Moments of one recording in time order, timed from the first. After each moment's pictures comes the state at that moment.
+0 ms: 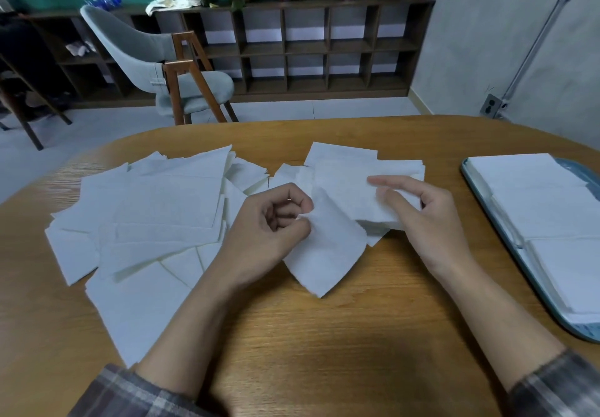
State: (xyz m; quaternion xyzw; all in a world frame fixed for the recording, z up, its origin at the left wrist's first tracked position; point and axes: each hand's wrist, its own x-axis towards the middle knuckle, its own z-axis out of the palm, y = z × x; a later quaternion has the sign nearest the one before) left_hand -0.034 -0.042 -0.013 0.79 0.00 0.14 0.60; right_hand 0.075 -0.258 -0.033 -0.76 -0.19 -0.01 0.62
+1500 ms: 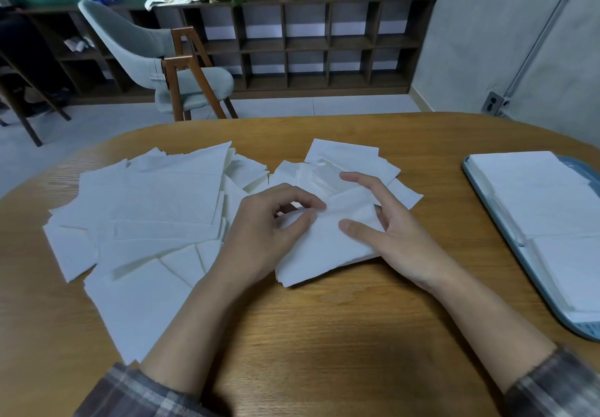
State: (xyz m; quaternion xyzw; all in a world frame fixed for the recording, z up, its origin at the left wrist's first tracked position) left_hand -0.024 -0.034 -0.030 0.87 -0.01 0.19 0.47; right_hand 0.056 -0.241 -0.035 -0.72 -0.28 0.17 0.61
